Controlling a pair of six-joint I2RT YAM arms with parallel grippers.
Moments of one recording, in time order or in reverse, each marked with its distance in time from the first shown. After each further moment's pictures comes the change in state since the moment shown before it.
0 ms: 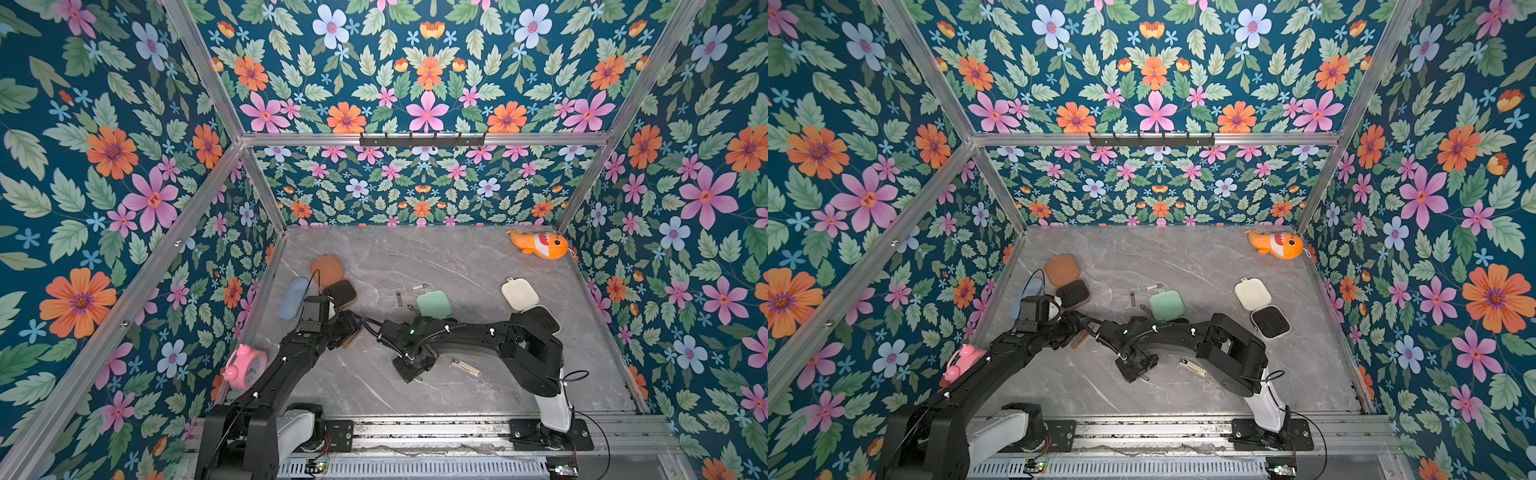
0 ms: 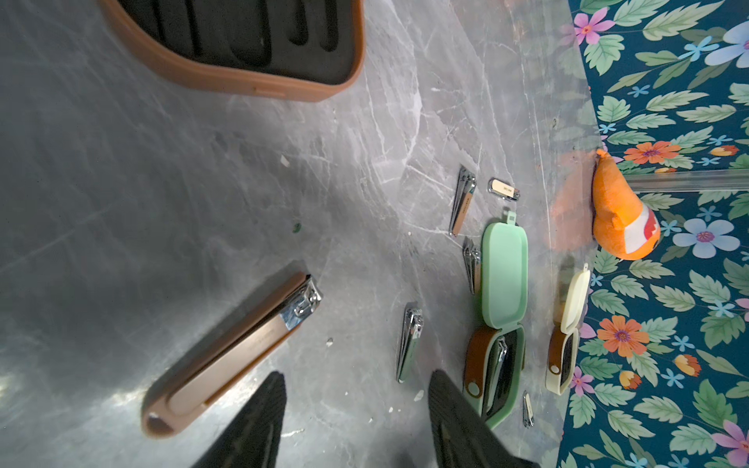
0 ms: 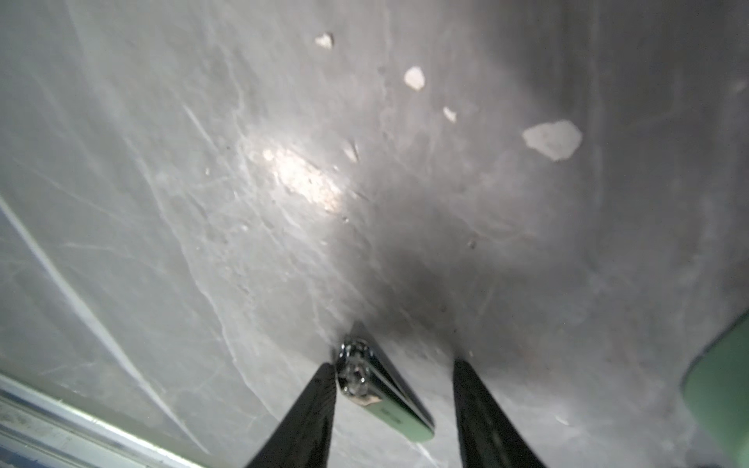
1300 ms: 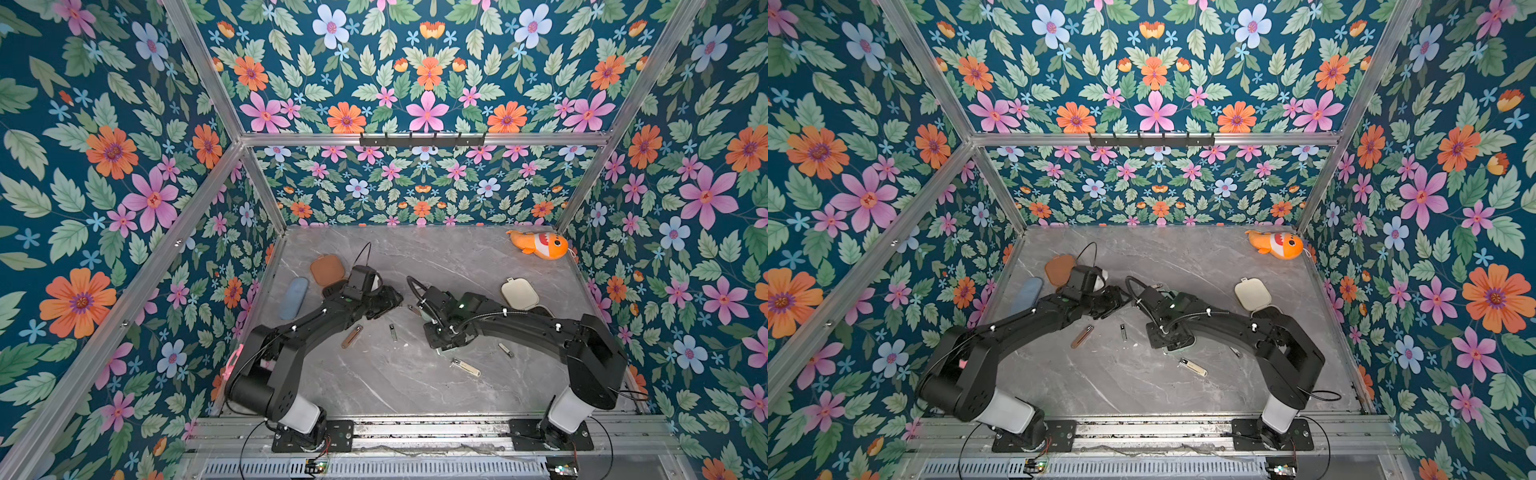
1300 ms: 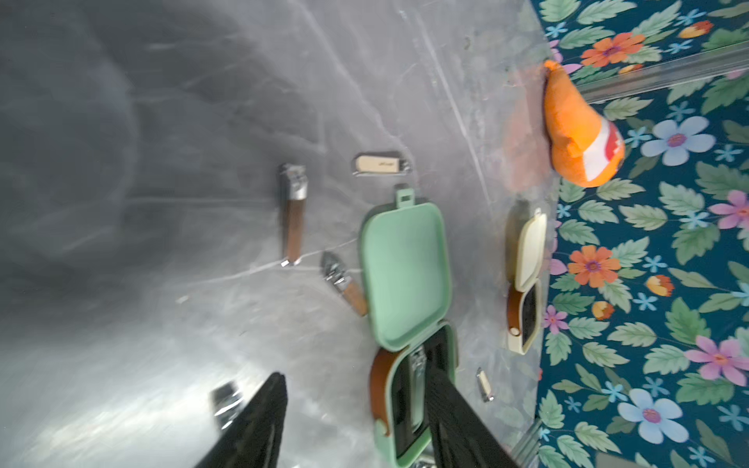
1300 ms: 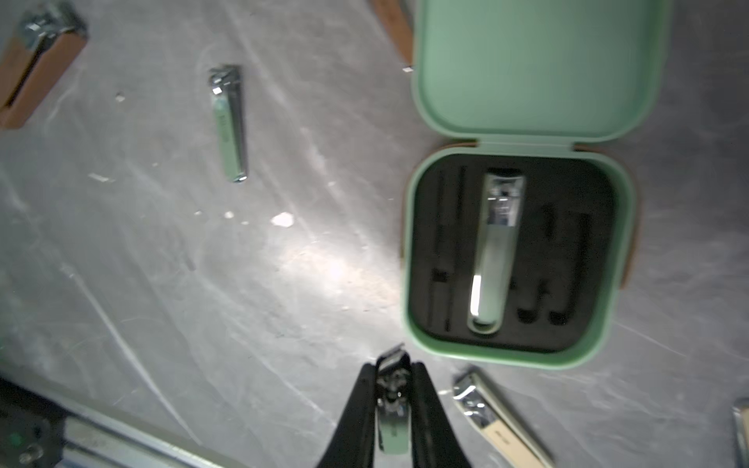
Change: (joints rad) left arm -0.330 0.478 0.418 0.145 -0.009 -0.078; right arm -0.251 -0.376 -0.238 0.068 0.095 0.071
